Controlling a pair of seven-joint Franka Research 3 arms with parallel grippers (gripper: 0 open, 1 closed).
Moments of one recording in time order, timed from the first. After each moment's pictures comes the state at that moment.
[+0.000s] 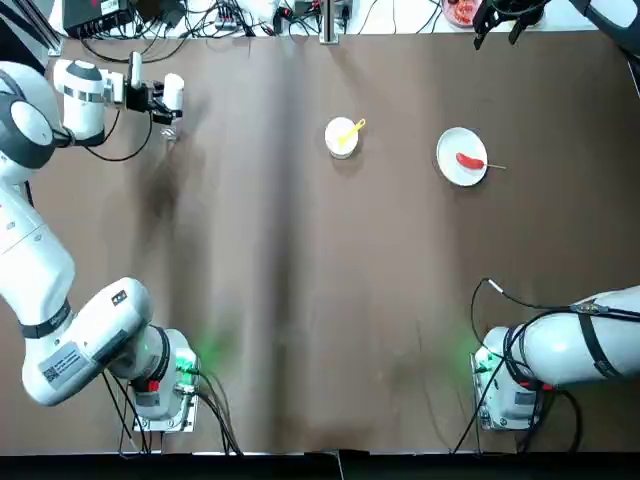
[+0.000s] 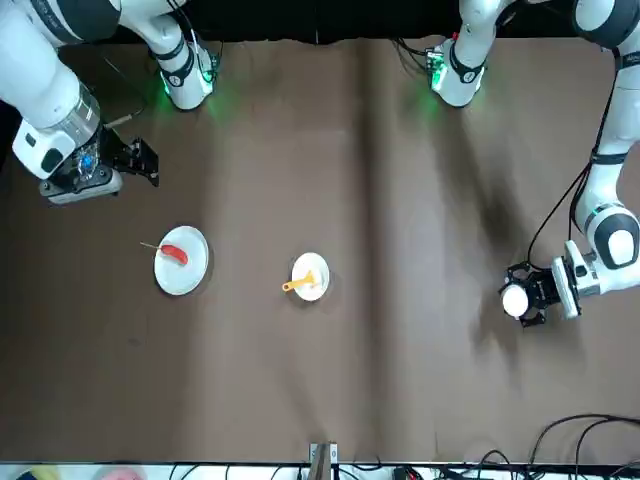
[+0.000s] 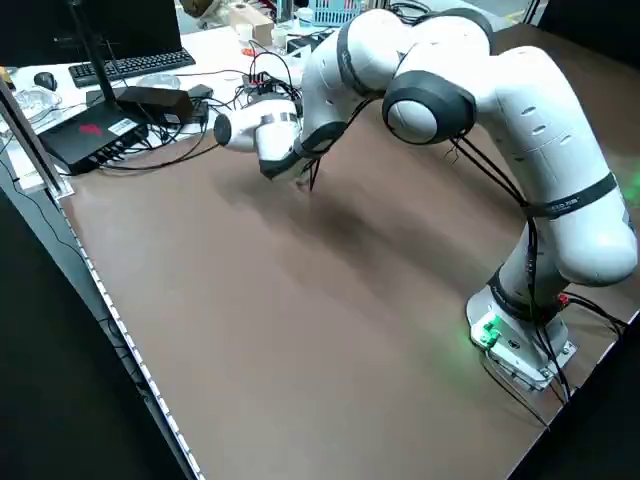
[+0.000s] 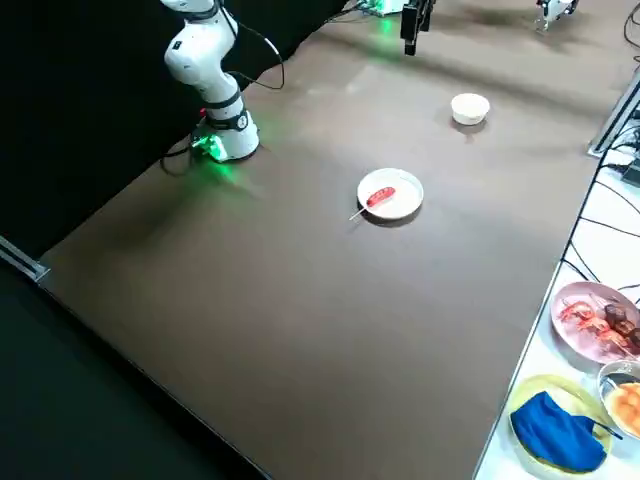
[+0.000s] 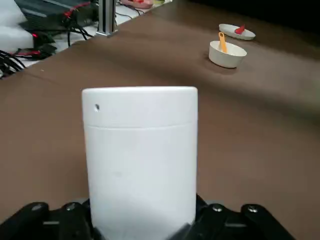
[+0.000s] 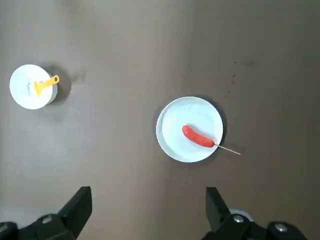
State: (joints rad) left arm 0.62 0.80 -0.36 -1.62 -0.82 1.98 2.04; right arm 0.27 -0.07 -0.06 -1.78 0.03 1.73 0.05
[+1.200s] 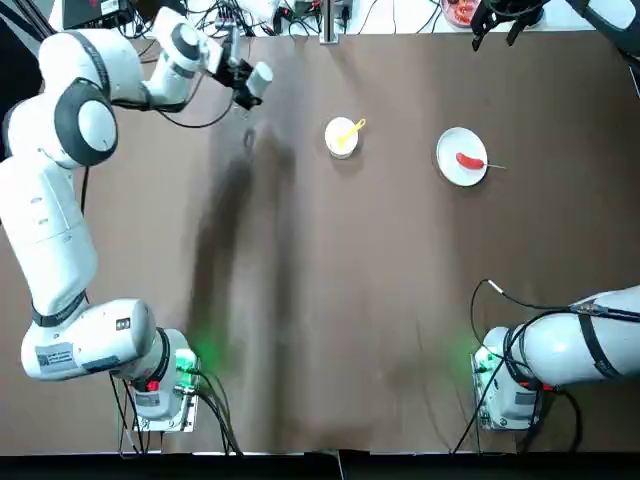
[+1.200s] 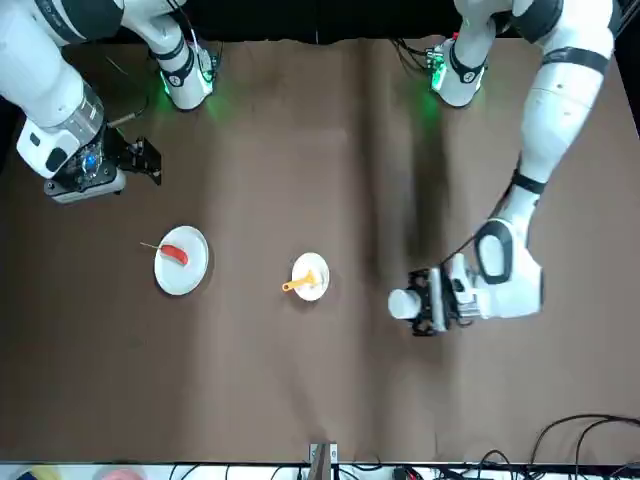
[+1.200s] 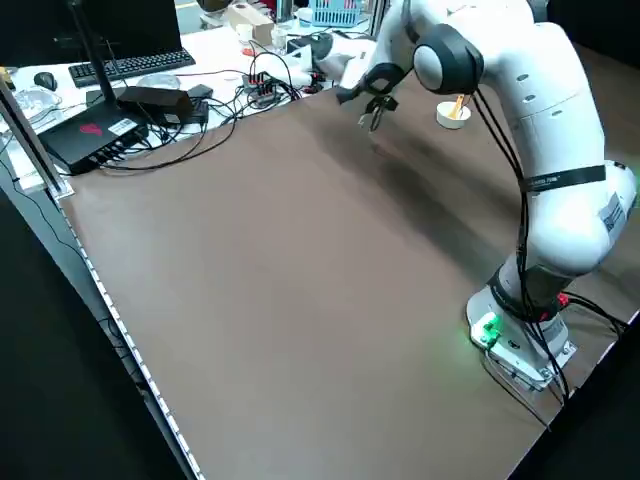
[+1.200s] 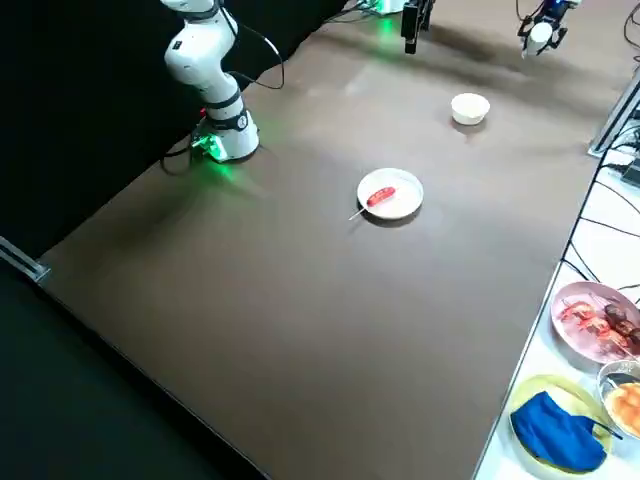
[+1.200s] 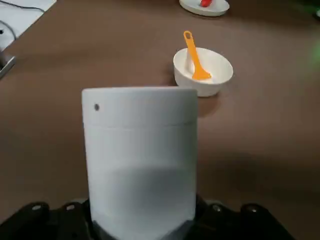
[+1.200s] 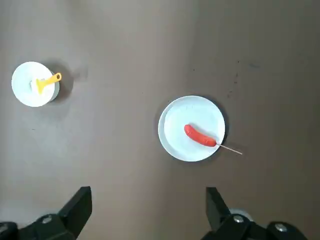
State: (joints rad) left arm 0.15 0.78 -0.42 -1.57 -0.74 2.24 1.82; right arm 0.27 -0.07 -0.05 -1.78 0.03 1.73 0.05
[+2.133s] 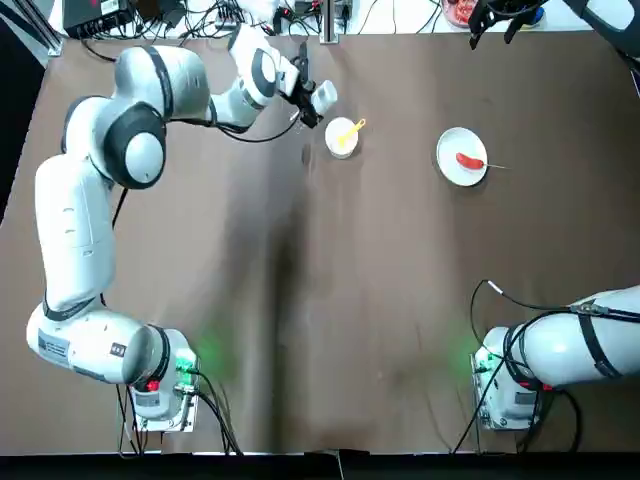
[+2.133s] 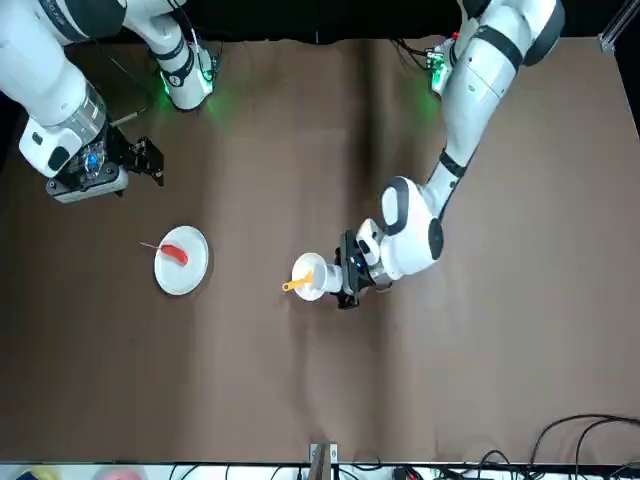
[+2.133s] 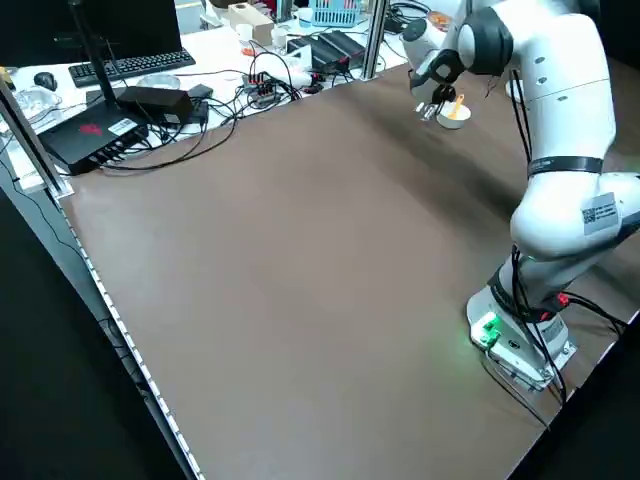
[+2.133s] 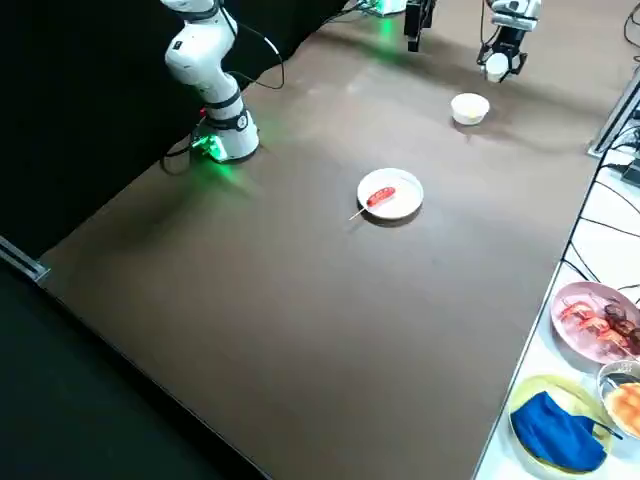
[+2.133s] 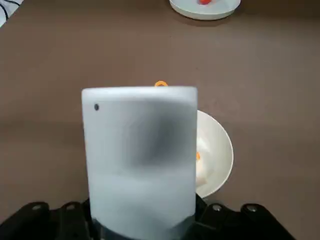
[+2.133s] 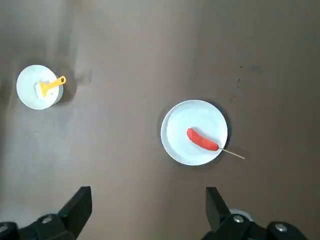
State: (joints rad) left arm -0.28 0.78 -0.38 -1.58 -0.74 2.61 1.60; right arm 0.28 -0.07 -0.05 -1.78 0.03 1.75 0.05
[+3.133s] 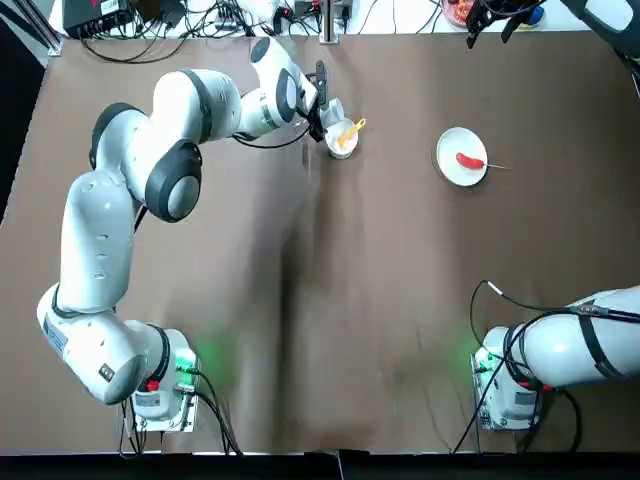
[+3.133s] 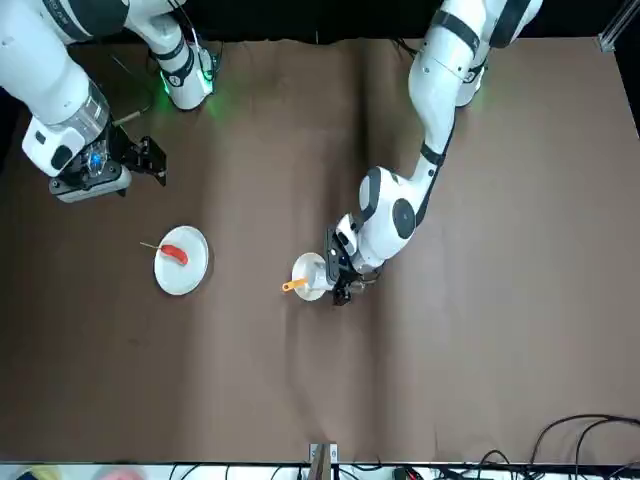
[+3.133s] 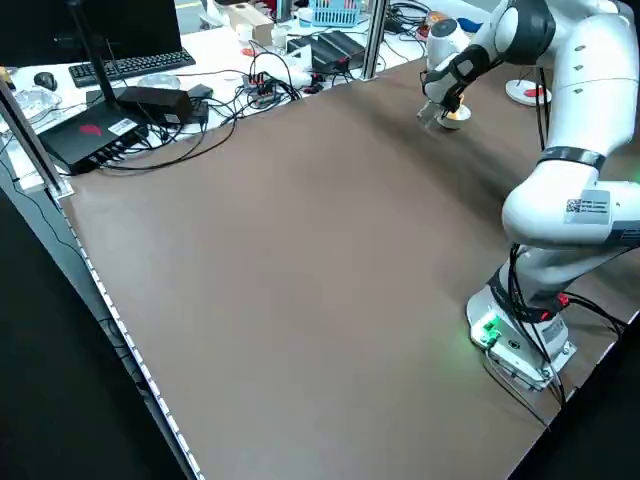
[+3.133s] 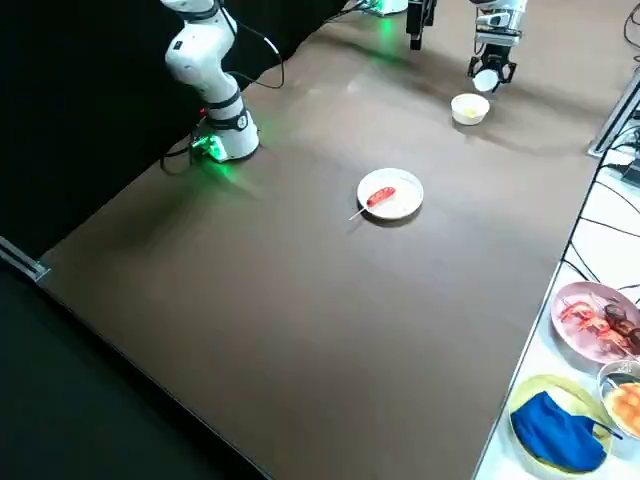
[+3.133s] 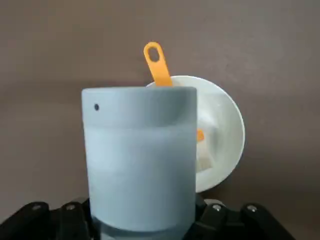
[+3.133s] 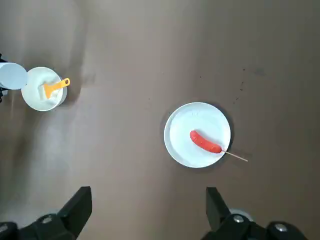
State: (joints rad) left arm -0.65 0.78 -0.01 -1.56 -0.74 2.64 1.48; right arm 0.29 -0.07 -0.05 -1.78 0.04 1.76 0.06
